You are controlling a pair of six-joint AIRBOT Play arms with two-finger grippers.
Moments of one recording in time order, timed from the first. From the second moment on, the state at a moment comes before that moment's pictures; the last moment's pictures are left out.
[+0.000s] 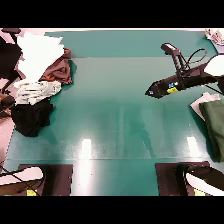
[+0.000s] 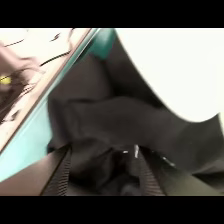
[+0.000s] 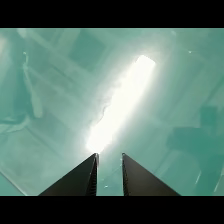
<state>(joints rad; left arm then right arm) 0.60 -1.36 1.19 1.47 -1.22 -1.65 0.22 -1.12 1.24 -1.06 1.29 1.34</state>
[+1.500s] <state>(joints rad) 0.62 -0.64 1.34 0.38 -1.16 -1.65 0.01 -0.87 1.24 -0.97 1.15 1.38</state>
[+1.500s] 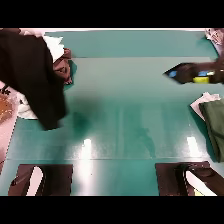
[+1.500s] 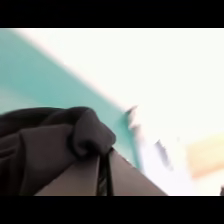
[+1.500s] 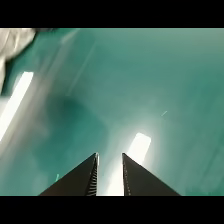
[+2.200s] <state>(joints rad) -0.04 -0.94 1.69 0.57 -0.97 -1.68 -0.24 -0.72 1.24 -0.88 0.96 1.45</state>
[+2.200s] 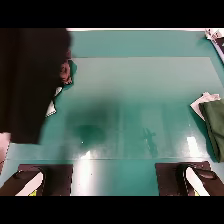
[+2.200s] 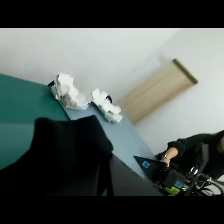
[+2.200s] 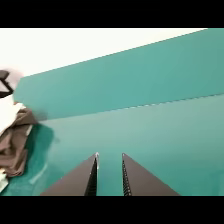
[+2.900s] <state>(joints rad) -0.60 -1.55 1.89 1.18 -1.04 -1.84 -0.20 -0.75 1.24 -1.19 1.06 1.48</state>
